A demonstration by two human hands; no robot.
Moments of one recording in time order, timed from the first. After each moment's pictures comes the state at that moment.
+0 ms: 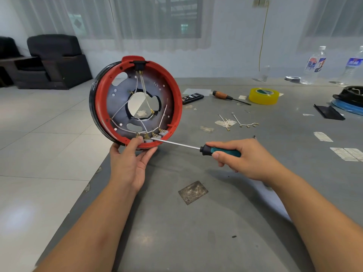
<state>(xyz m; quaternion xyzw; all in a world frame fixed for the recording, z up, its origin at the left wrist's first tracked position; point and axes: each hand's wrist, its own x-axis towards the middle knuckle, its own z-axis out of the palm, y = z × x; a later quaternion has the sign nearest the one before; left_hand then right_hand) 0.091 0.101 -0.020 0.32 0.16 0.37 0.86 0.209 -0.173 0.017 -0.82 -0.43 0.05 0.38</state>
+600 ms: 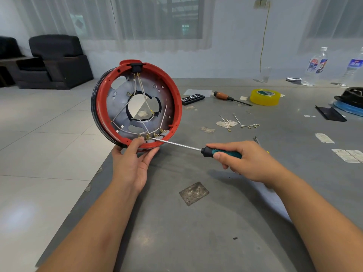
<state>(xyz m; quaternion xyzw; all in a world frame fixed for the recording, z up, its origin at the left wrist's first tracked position) 0.092 0.099 -0.018 0.31 0.19 0.36 0.86 0.212 -0.173 0.015 -0.82 -0.42 0.07 0.39</state>
